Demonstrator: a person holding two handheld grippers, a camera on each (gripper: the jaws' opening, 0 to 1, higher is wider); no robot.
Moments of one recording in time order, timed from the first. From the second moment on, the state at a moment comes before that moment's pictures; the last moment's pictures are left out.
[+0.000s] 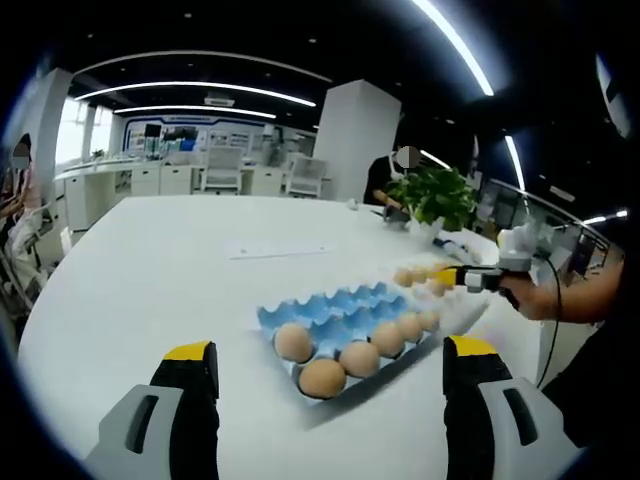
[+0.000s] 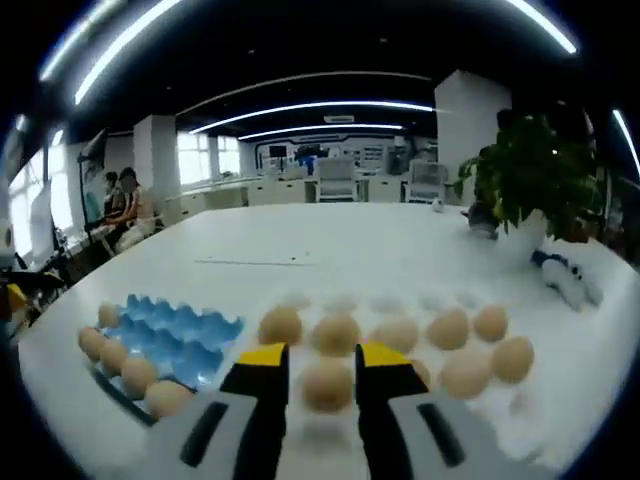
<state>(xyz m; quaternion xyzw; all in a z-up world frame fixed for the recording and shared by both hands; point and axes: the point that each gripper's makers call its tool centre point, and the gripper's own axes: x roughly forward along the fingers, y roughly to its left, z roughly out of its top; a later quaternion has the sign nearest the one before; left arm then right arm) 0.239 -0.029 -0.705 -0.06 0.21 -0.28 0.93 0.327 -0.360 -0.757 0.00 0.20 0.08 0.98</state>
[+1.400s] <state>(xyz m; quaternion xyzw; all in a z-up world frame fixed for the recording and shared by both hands) 0.239 -0.013 -0.710 -0.05 0.21 -0.25 0.94 0.321 -0.279 -0.730 0.01 0.19 0.20 0.96</state>
